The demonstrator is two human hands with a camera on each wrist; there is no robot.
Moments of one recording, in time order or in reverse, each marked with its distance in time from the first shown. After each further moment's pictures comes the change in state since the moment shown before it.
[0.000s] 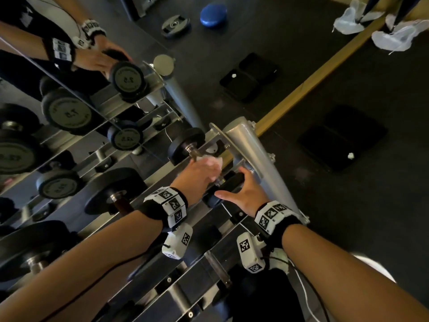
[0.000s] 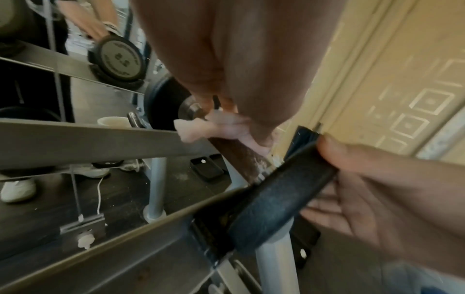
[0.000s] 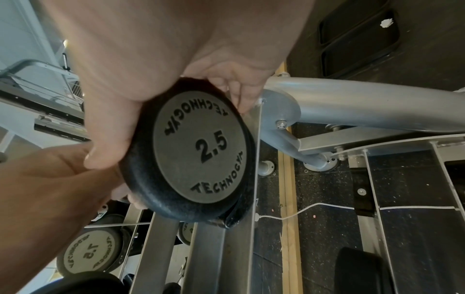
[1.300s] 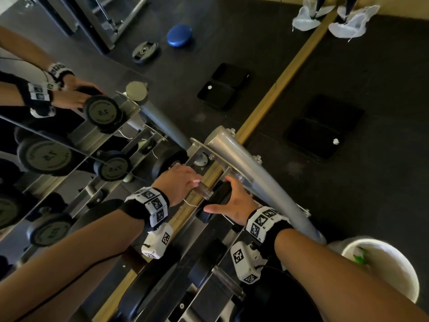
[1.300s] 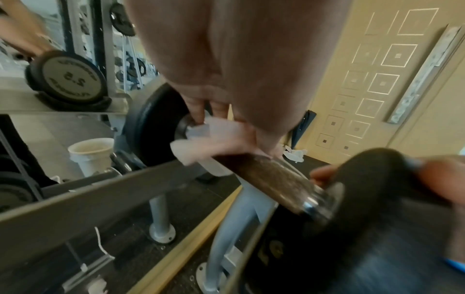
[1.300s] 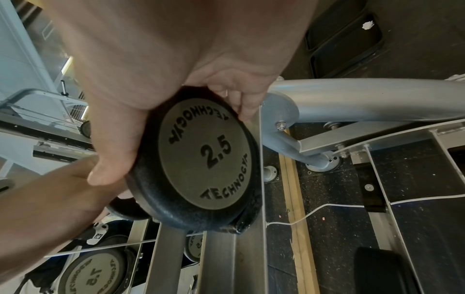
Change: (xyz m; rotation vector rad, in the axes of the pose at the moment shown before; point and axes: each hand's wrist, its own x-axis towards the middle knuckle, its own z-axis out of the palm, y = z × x) left_hand 0.030 -0.038 -0.024 0.012 -0.233 0.020; right_hand -0.002 0.003 0.007 0.141 0.025 -0.062
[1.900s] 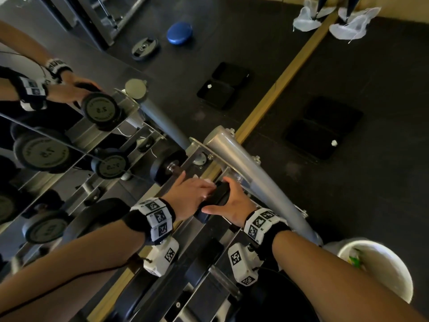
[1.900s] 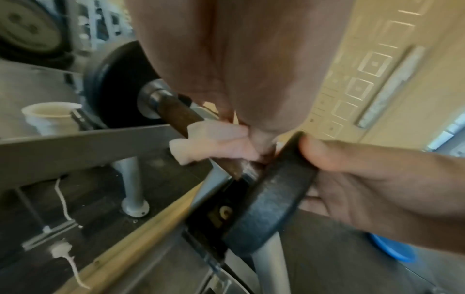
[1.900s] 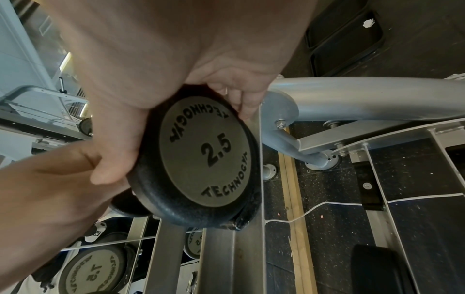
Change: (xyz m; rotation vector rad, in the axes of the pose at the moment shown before) left_hand -0.008 0.039 0.022 0.185 -0.085 0.052; right_hand 0.002 0.003 0.003 0.057 -0.002 0.024
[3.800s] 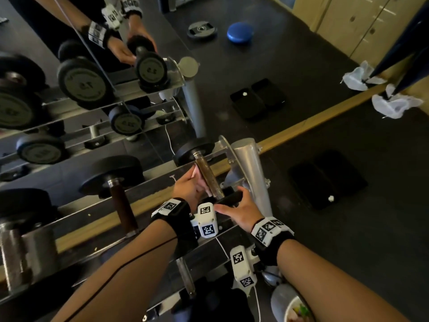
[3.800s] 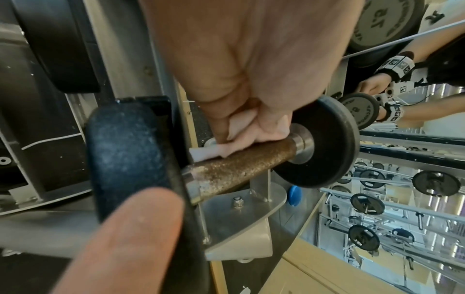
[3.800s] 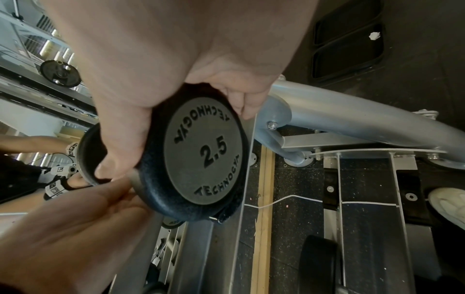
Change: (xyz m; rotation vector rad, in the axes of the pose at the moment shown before) left_hand -0.010 0.025 0.026 -2.329 0.905 -0.771; right_hand 0.008 -0.022 -0.013 -0.333 -0.088 0.113
